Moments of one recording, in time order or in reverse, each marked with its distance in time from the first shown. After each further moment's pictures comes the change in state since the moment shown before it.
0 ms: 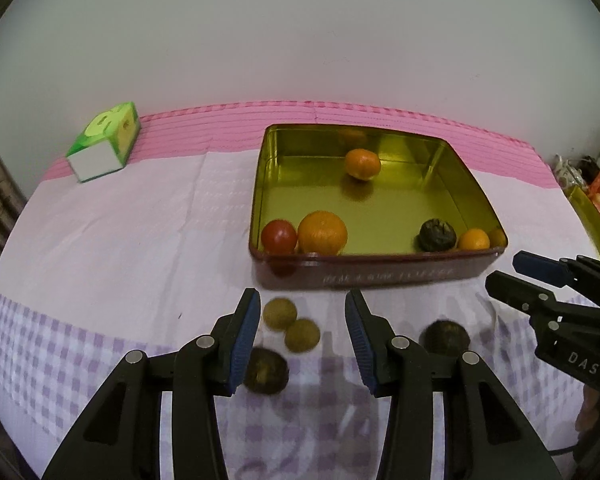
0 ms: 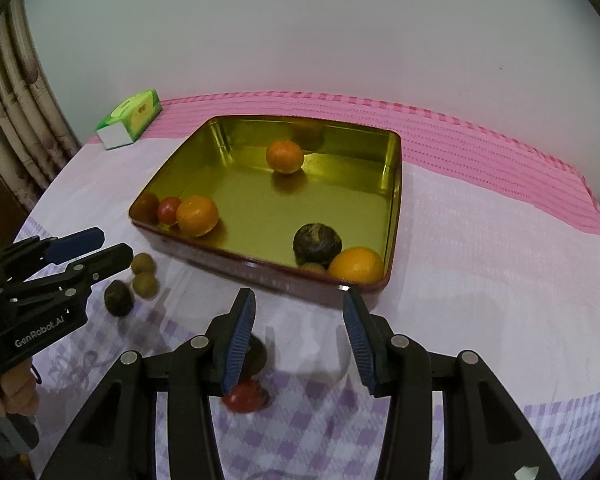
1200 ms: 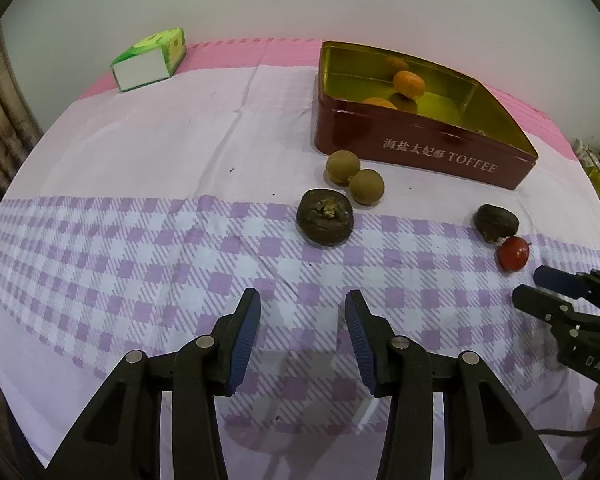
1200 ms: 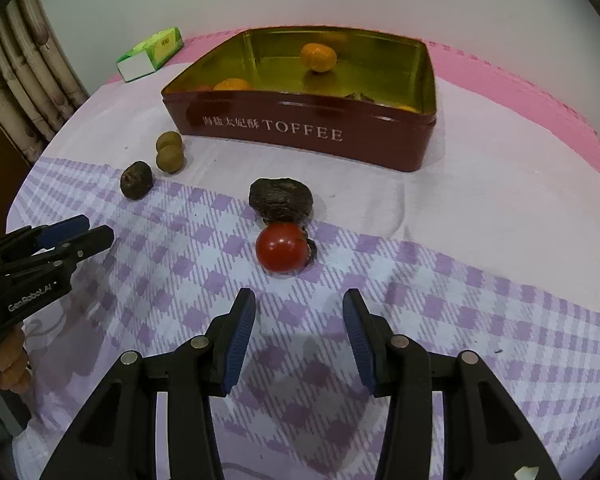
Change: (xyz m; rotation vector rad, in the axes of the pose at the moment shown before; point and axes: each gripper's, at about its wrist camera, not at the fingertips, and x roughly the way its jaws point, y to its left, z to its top) left arm -0.005 0.034 -0.089 -0.094 0.110 0.051; right arm 0.015 0.026 -0.077 -0.030 0.141 0.036
